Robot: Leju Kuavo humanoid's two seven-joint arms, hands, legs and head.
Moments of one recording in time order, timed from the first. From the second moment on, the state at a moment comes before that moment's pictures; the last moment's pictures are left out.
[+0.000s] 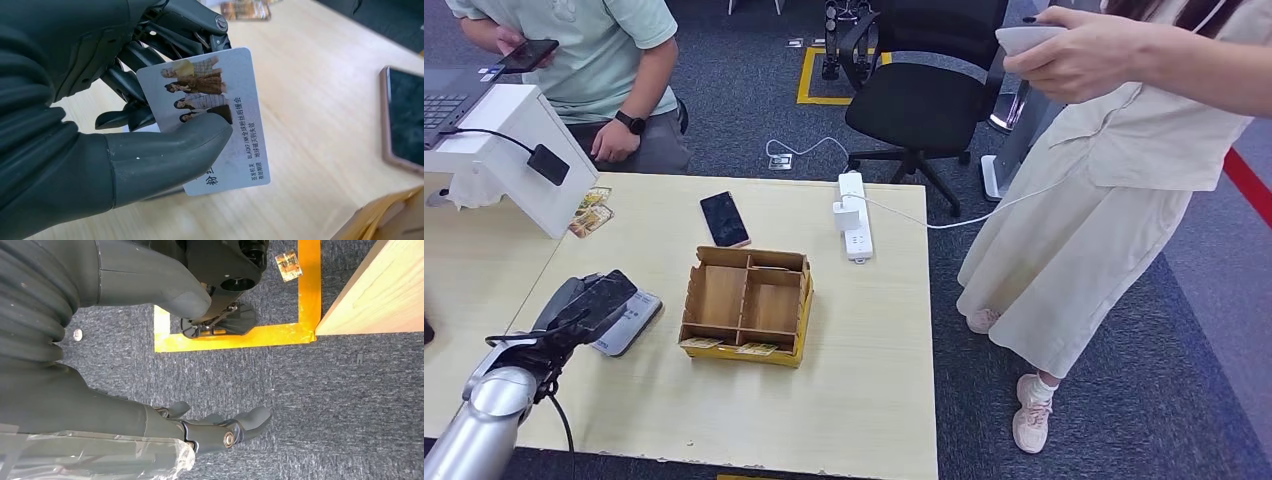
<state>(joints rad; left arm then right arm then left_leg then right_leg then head) -0.12 0.46 -0.09 -1.46 -0.09 -0.12 0.19 -0.02 0.20 -0.53 -0.21 0.60 -0.21 -0.39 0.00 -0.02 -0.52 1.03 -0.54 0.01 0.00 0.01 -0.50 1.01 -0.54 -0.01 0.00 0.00</state>
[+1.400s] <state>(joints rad) -0.49 0.29 -0.14 -1.31 -0.91 0.48 0.03 -0.03 0.22 -0.54 -0.22 0.64 -0.20 -0.40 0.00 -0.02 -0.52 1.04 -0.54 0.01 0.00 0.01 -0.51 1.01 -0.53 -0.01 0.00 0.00</state>
